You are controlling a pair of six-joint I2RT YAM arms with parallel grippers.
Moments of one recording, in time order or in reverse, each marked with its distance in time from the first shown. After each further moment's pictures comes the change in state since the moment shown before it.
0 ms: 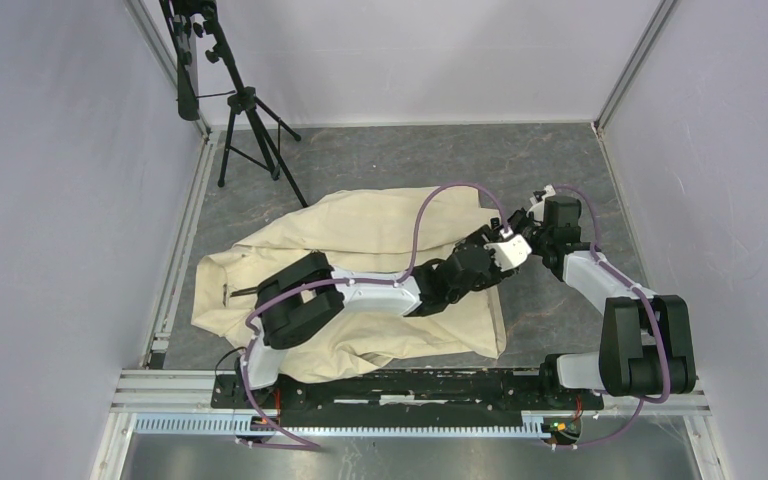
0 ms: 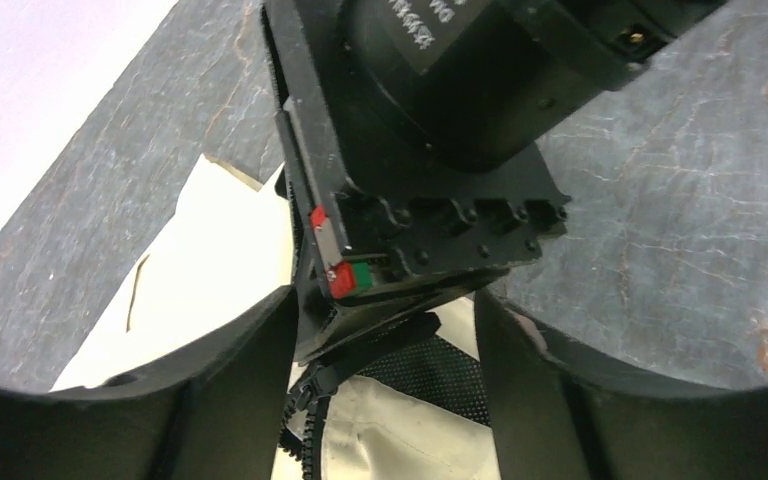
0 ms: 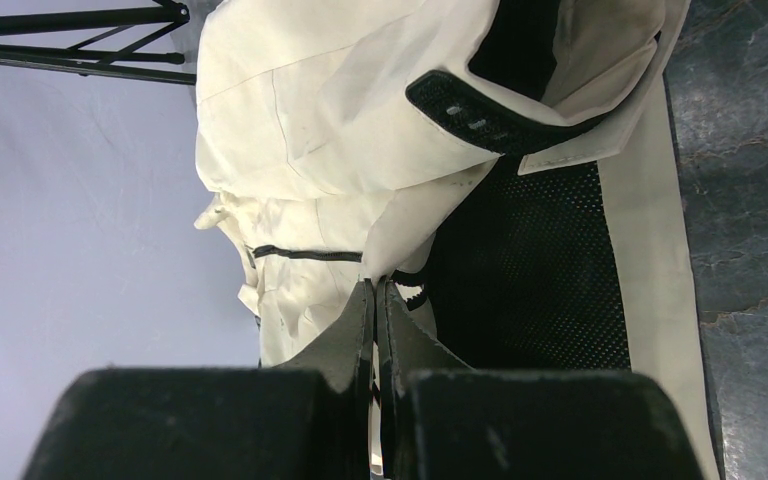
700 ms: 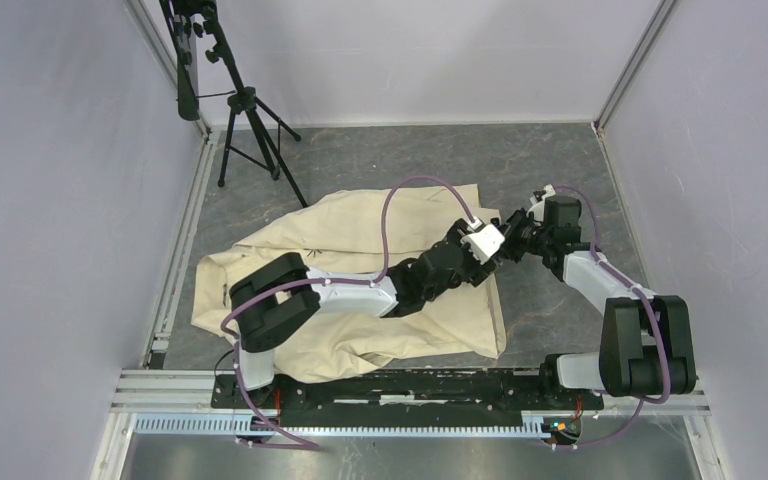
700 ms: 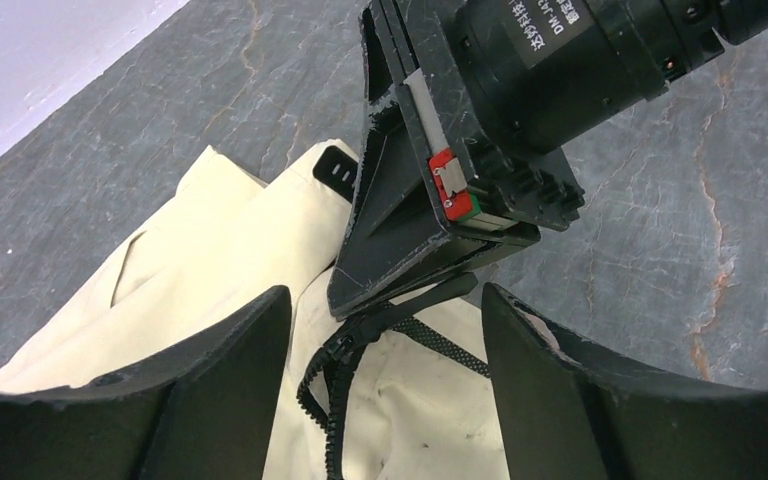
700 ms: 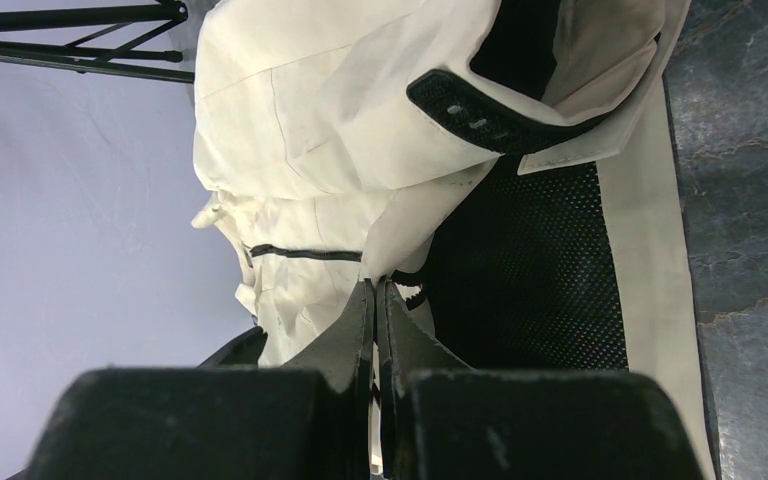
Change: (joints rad) left arm 0.042 -0.132 -0.179 0.145 0.060 -0.128; right arm 0.000 -0.003 0.000 -0.002 0.000 -0.009
